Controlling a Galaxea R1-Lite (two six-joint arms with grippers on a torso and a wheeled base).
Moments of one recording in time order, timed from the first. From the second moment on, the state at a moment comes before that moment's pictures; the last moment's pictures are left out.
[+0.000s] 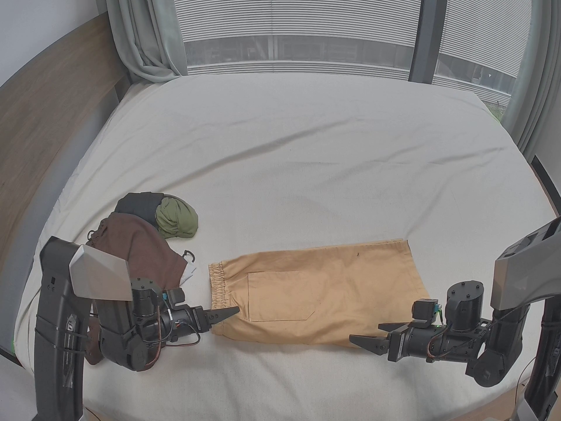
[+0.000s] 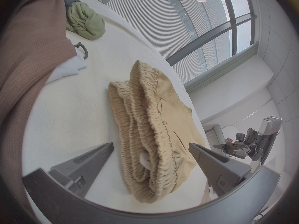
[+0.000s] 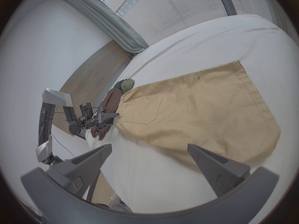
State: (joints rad) left arm -0.18 2.60 -0.59 -1.55 -0.65 -0.49; right arm 0.45 2.21 -0.16 -1.54 0.35 0.37
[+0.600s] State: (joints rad) left arm -0.25 2.64 -0.70 -1.55 -0.54 -0.57; right arm 0.45 2.22 -0.17 -1.54 0.35 0.37
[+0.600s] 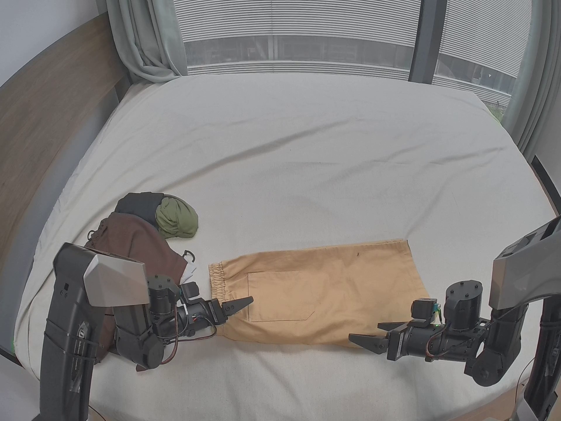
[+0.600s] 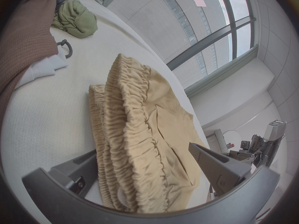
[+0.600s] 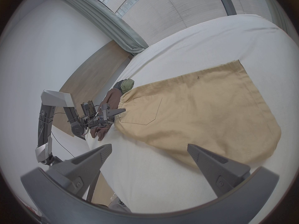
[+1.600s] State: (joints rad) left arm -0.17 2.56 -0.63 -1.55 -0.55 -0.56; right arm 0.24 2.38 -0.34 -1.54 0.36 0.42
